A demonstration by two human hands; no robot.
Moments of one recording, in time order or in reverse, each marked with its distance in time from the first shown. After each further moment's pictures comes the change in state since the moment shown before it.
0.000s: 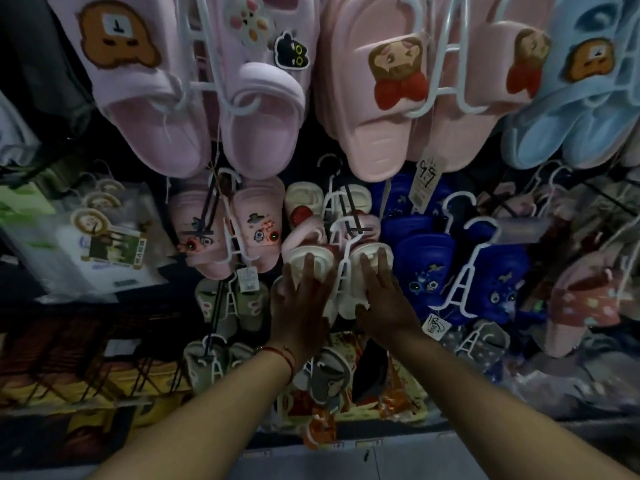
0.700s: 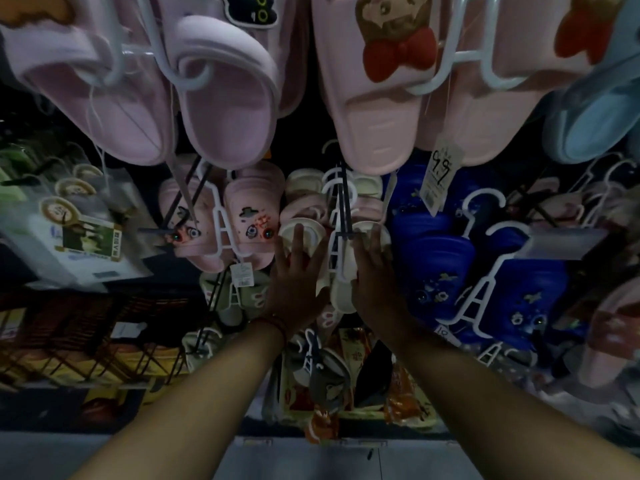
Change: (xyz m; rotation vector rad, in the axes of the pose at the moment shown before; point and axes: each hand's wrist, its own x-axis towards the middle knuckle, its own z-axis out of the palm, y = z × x) left_hand 0.063 -0.017 0.026 -0.147 0.273 -0.039; right_hand 0.067 0.012 0.023 0.021 0.111 -0.037
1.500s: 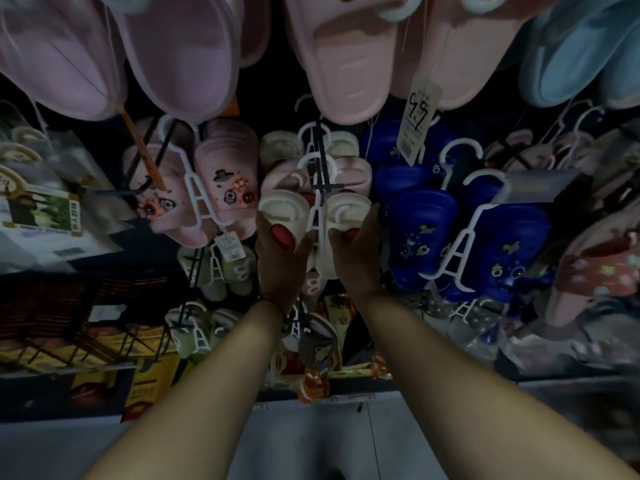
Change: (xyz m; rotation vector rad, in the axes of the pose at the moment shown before) left_hand -0.006 0.027 0.015 -0.946 0.227 -0.599; right_hand -0.014 -0.023 0.009 0.636 0.236 0.494
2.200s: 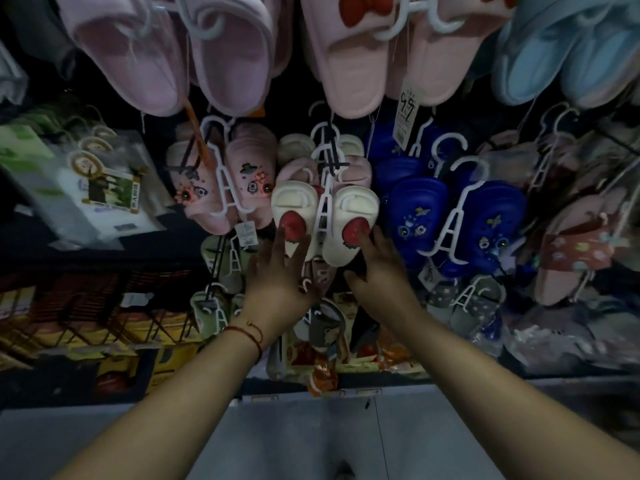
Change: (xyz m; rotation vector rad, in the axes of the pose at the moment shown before) left_hand -0.093 0.025 -0.096 1.030 -0.301 0.474; right_hand -0.097 0.001 -0.082 -0.561 -0.267 -0.370
